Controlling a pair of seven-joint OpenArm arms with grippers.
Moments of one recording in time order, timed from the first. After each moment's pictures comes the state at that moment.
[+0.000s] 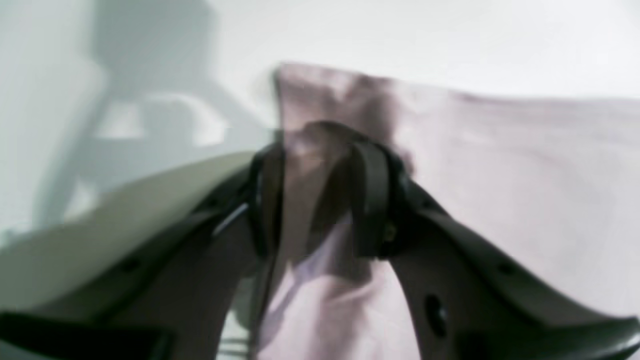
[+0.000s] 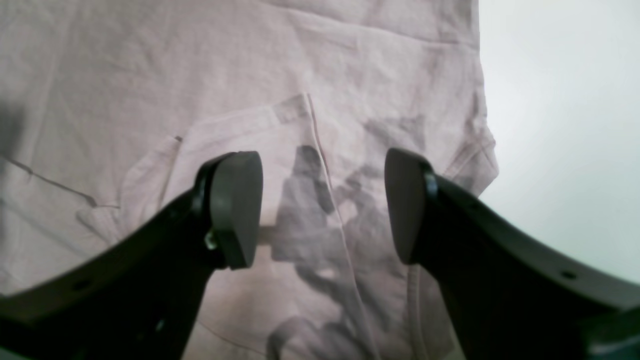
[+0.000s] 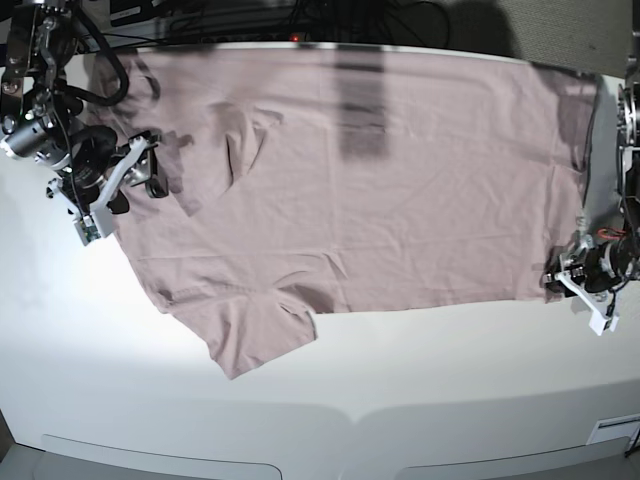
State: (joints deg) left arm -35.1 -27.4 6.2 24.1 -35.4 -32.1 35.0; right arm -17.2 26.1 17.0 107.0 31.0 26.8 -54.5
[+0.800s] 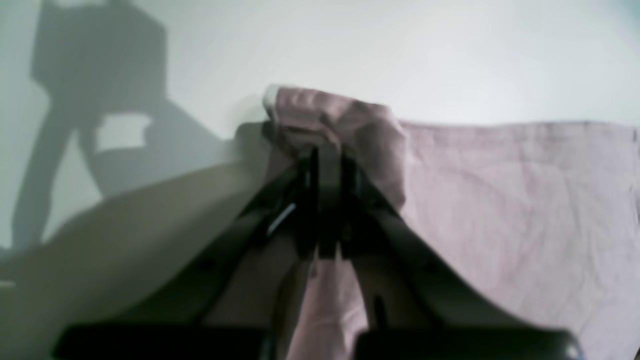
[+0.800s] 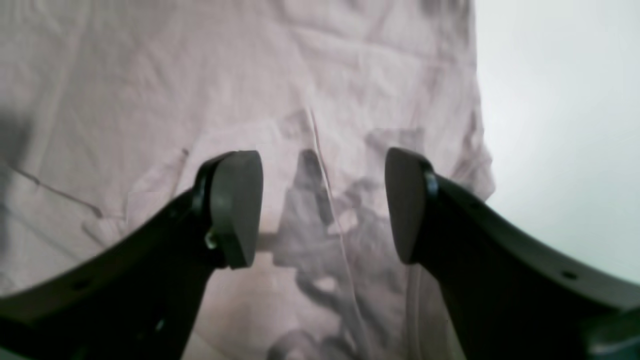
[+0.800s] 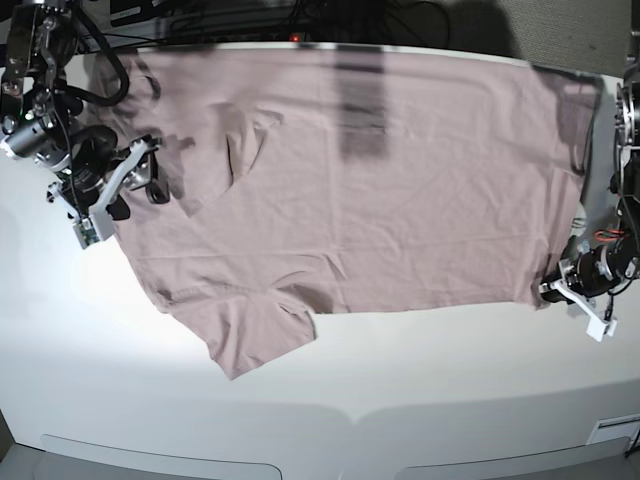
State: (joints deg) left arm -35.0 -27.1 6.2 24.1 -38.9 -32.6 29.3; right arm -16.5 26.1 17.0 106.8 31.0 27.1 -51.9
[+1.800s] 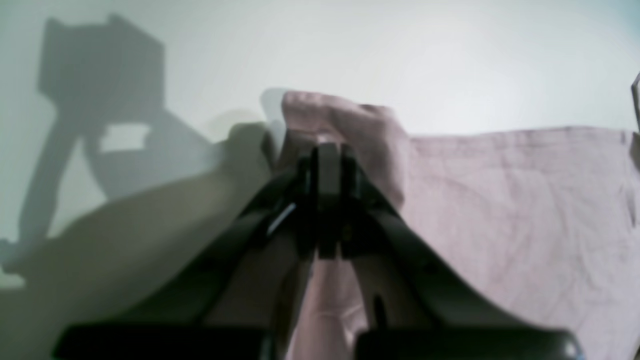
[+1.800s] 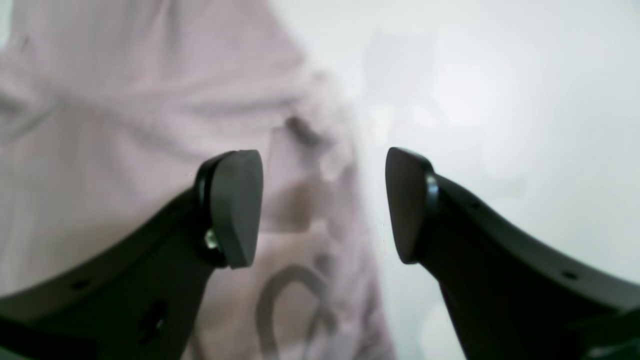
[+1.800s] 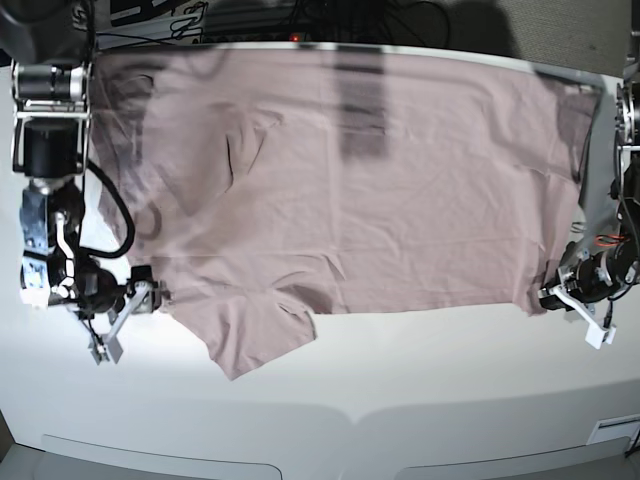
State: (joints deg) left arm -35.0 -27.1 6.2 26.3 -38.8 -32.6 30.0; right arm 25.5 26.0 0.9 59.8 20.9 26.4 -51.7
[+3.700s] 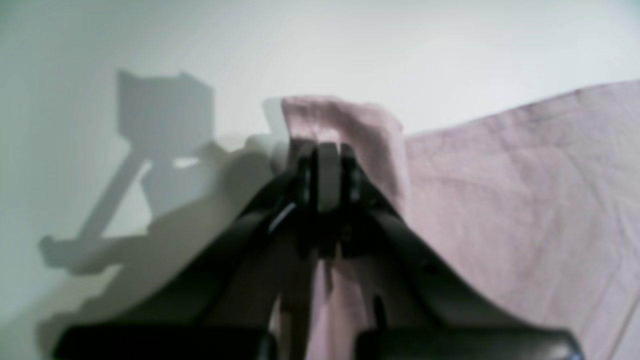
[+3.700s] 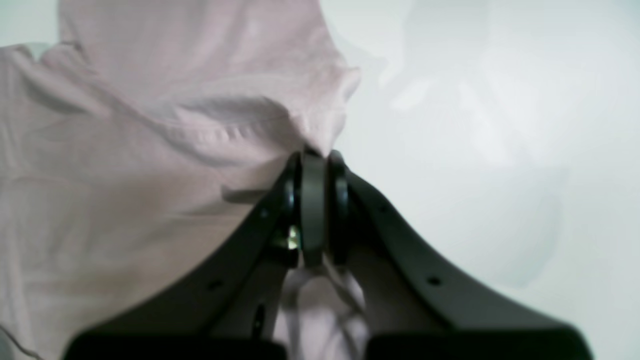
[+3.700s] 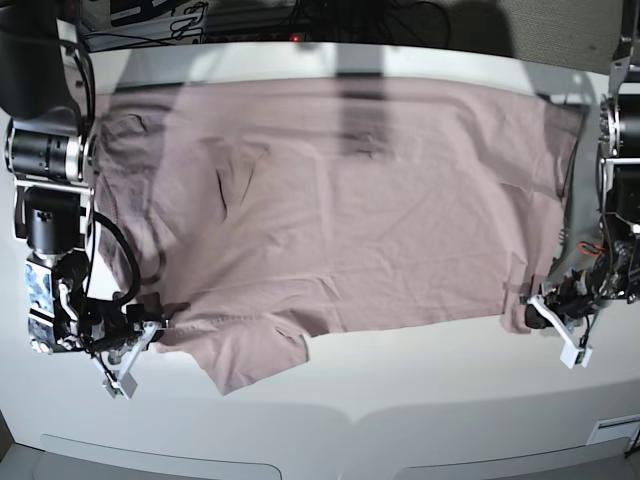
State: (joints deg) left arm -38.2 -23.1 6.2 26.5 -22.4 -32.6 20.8; right arm 41.4 22.7 1.1 37.6 17.2 32.2 -49.1
